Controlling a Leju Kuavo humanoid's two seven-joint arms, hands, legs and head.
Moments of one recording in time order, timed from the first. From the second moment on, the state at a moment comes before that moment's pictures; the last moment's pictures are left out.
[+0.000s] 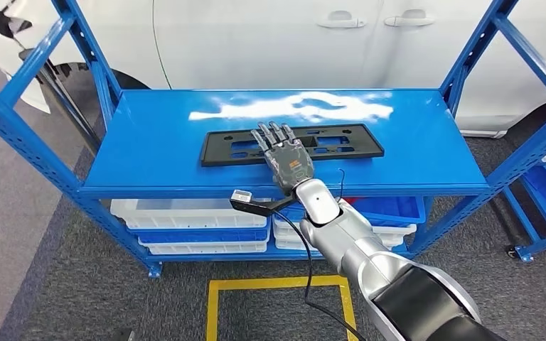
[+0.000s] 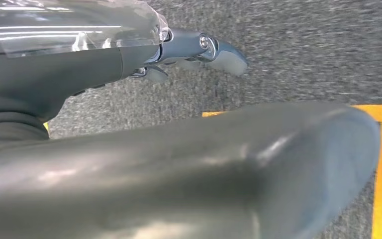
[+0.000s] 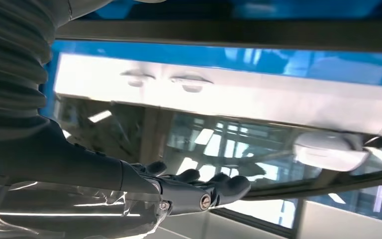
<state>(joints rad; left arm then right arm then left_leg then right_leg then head) -0.14 -0.12 1.12 -0.21 -1.04 -0.17 -0.24 -0.90 0.16 0.55 -0.31 1.38 -0.57 0.02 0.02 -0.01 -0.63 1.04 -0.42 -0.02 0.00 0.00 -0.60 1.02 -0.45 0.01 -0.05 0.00</state>
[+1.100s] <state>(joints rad) -0.13 -0.12 1.12 -0.21 -1.03 -0.16 -0.25 -0.88 0.13 0.58 -0.29 1.43 -0.48 0.09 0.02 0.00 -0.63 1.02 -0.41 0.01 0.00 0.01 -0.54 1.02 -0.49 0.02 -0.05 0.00</state>
